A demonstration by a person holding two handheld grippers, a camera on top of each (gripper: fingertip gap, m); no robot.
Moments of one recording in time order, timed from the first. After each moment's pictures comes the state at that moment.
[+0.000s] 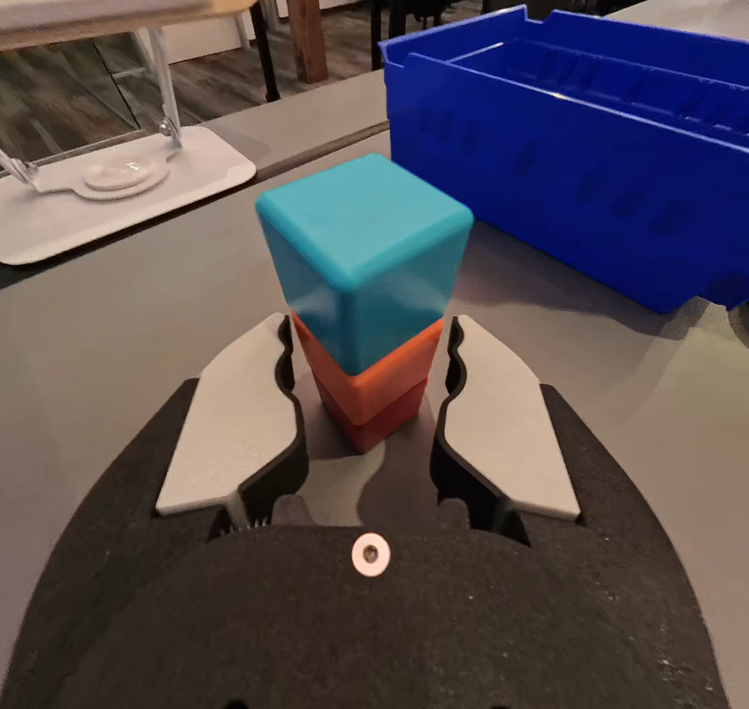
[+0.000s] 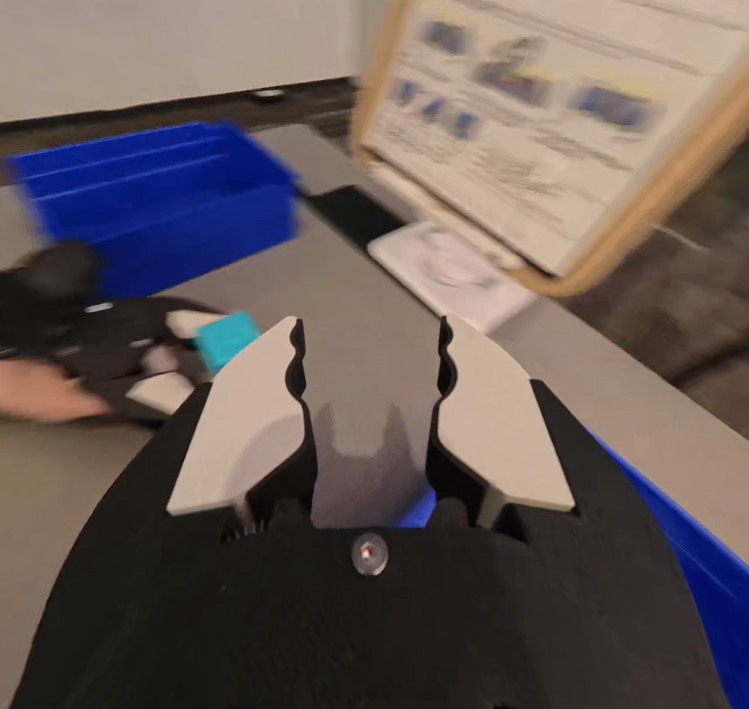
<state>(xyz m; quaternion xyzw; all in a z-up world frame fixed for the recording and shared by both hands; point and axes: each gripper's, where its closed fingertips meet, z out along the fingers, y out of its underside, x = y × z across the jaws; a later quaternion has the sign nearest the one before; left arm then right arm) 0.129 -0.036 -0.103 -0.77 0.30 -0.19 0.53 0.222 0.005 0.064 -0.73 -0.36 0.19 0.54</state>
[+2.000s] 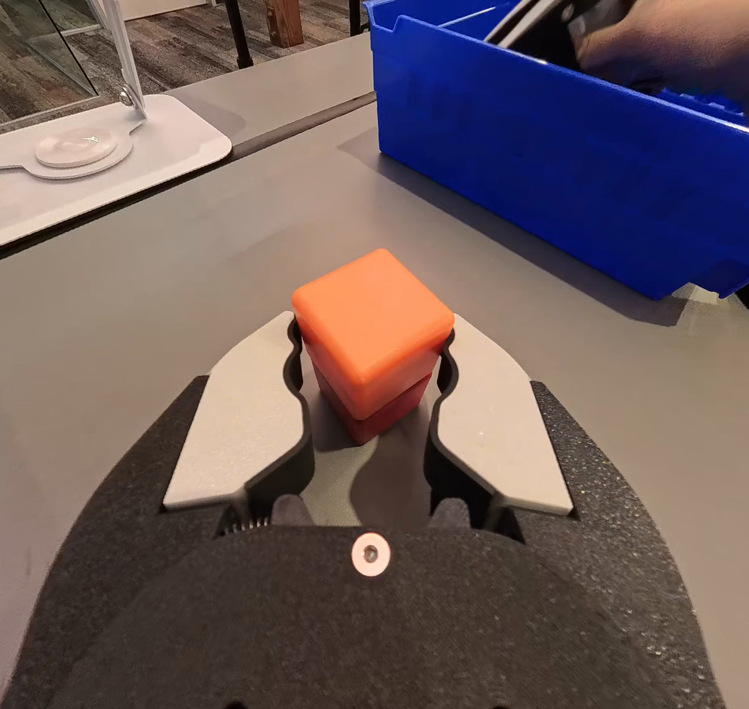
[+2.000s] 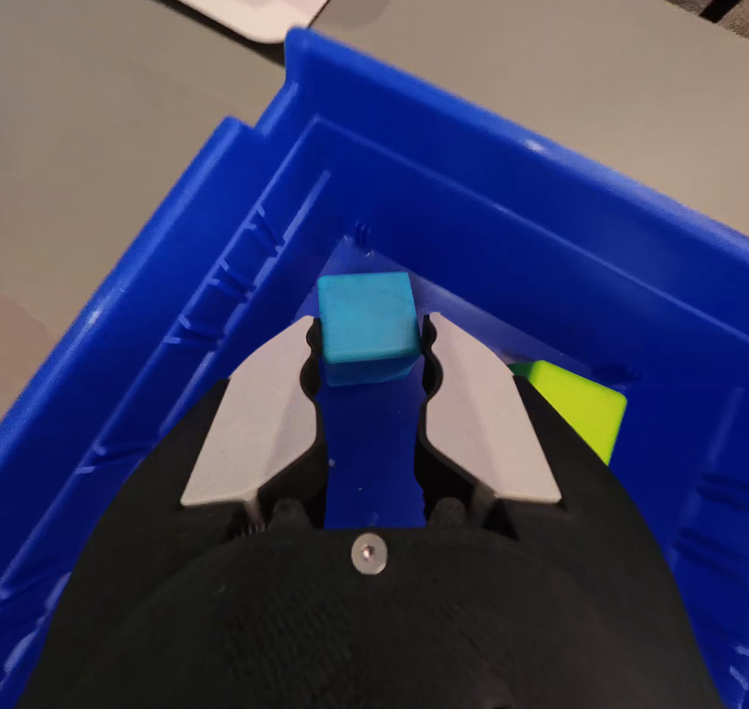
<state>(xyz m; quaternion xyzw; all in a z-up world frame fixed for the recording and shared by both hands) 0.133 -0.033 -0.112 -0.78 0.31 -0.21 0.50 0.340 0.089 -0.122 -0.90 -0.25 0.10 0.35</state>
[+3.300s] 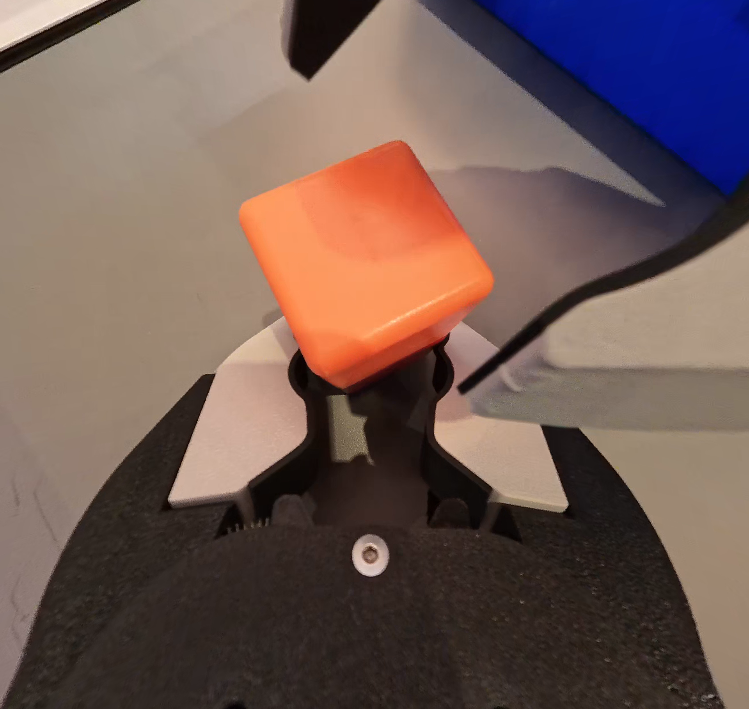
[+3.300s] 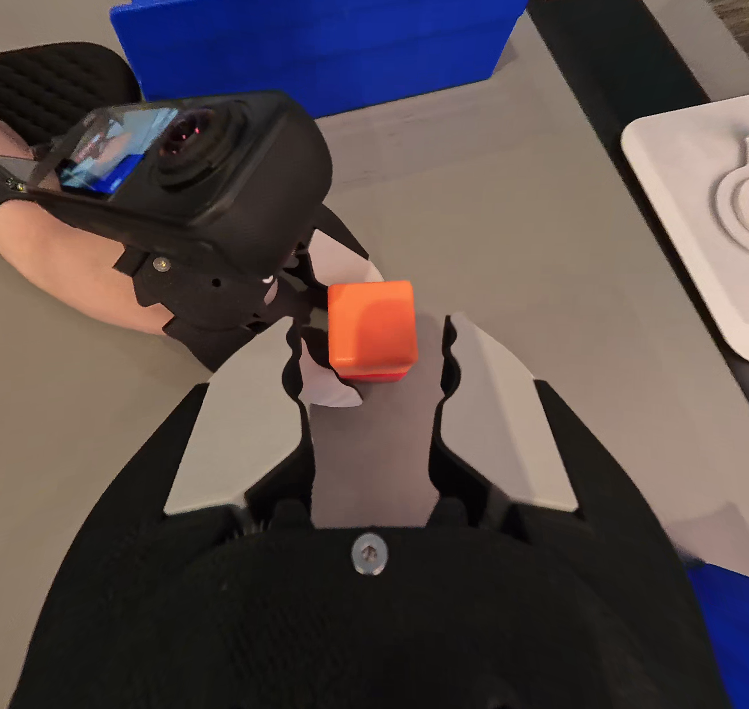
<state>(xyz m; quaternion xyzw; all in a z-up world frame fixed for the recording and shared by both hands) 0.122 -0.037 -0.159 -0.86 0.31 -0.14 0.37 0.107 -0.043 -0.072 -0.72 -0.56 0.24 0.33</state>
